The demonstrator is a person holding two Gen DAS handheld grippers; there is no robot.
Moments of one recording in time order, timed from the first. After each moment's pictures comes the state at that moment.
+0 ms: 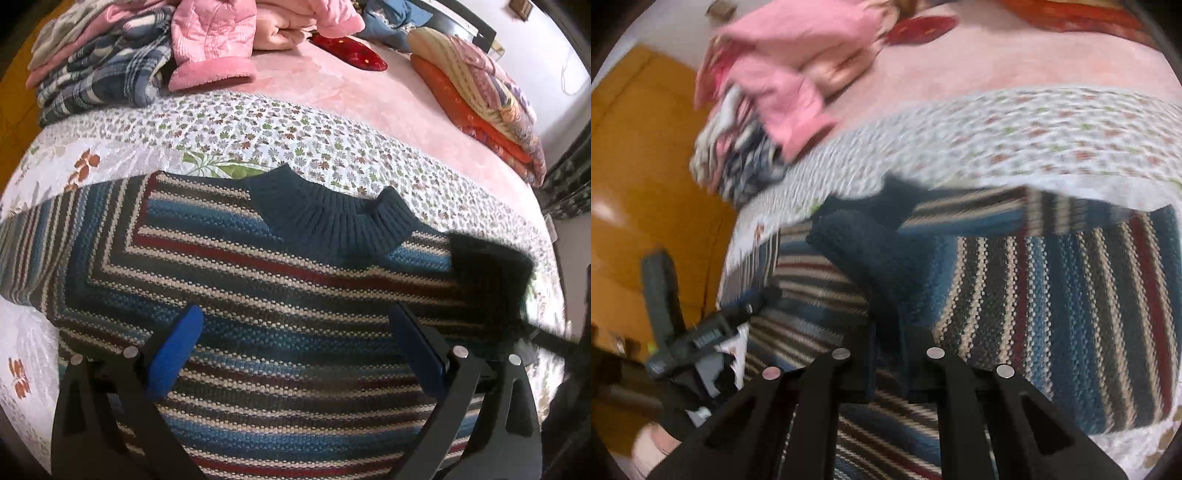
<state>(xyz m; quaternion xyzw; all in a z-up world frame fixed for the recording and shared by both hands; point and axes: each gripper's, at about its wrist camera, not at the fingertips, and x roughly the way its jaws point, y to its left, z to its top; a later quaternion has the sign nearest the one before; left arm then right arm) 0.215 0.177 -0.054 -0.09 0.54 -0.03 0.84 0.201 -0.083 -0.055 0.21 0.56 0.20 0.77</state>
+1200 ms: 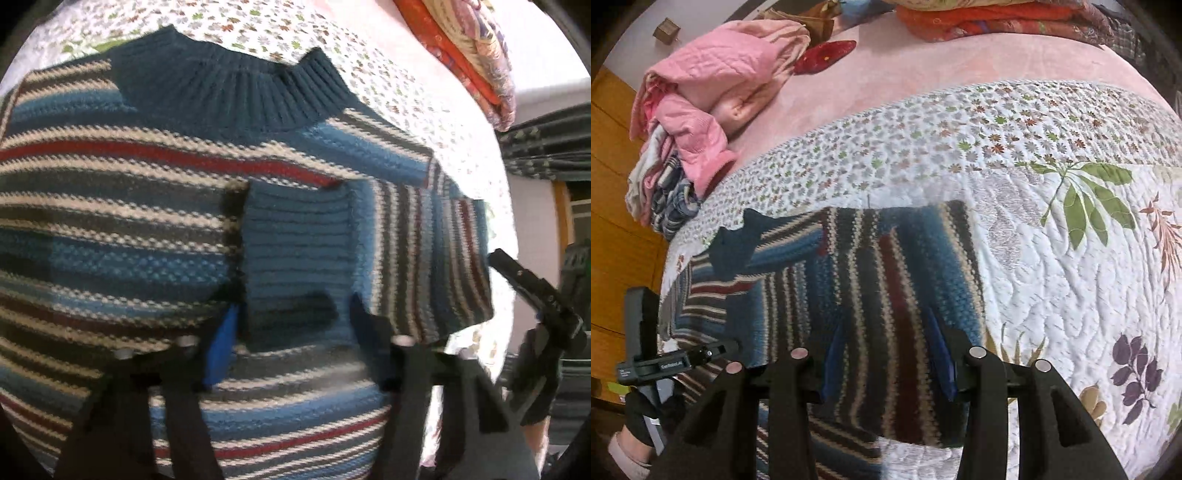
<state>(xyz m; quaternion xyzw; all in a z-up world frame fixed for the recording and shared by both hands) 0.219 0.110 -0.124 -0.14 0.66 -0.15 0.72 0.188 -0.216 -0.070 0.19 0.56 0.05 0.80</state>
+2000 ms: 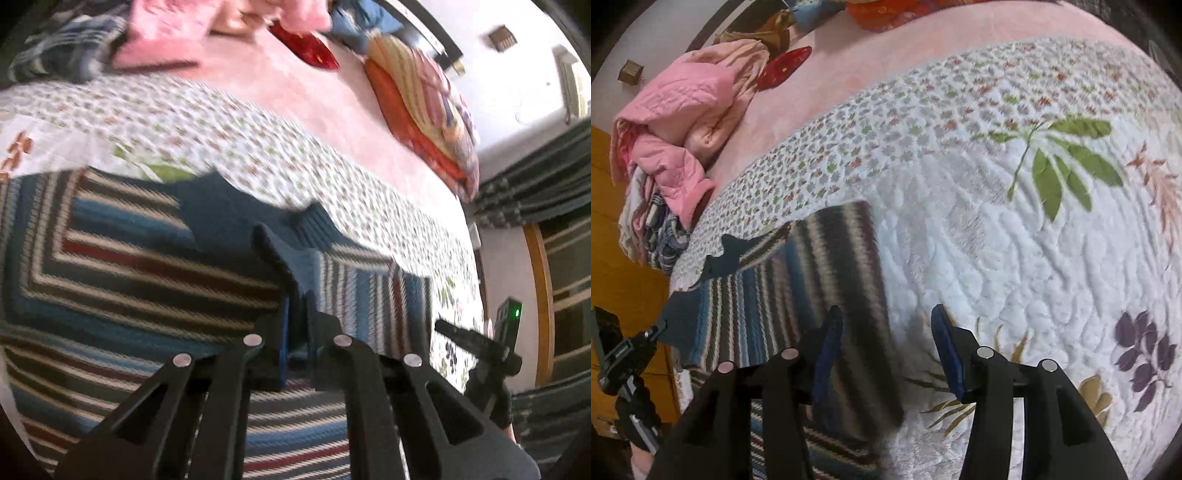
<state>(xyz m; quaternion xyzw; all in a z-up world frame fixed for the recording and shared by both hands) 0.239 0.190 -0.031 -0.21 0.54 -0.16 0.80 0.187 -0.249 -0.093 0.27 0.57 0.02 0.77</state>
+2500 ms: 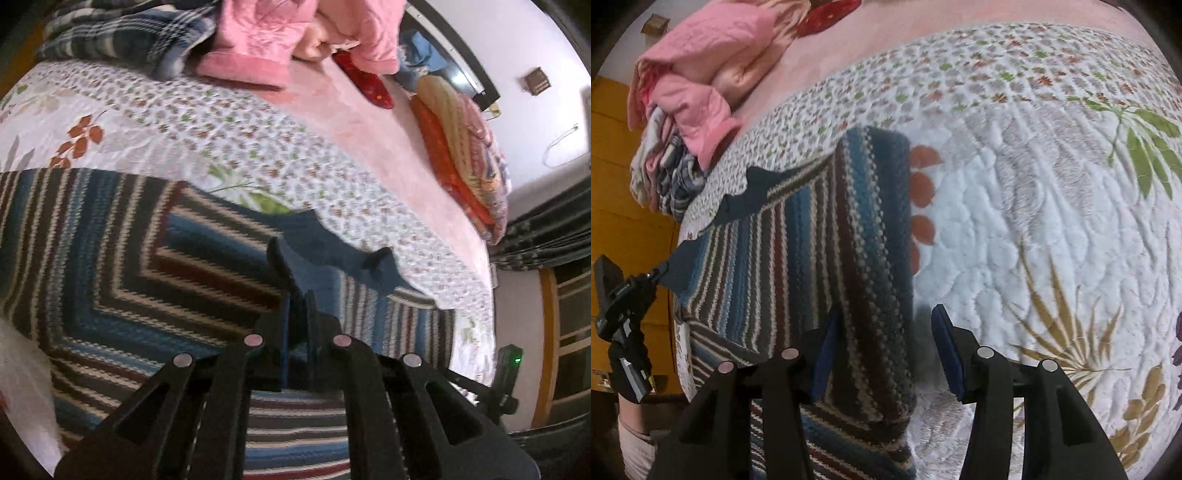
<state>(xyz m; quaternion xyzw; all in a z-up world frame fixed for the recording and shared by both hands) 0.245 0.277 -0.041 -0.23 0.54 -0.08 0.81 0.195 -0.185 -0.110 0.23 0.61 0.09 0.75</state>
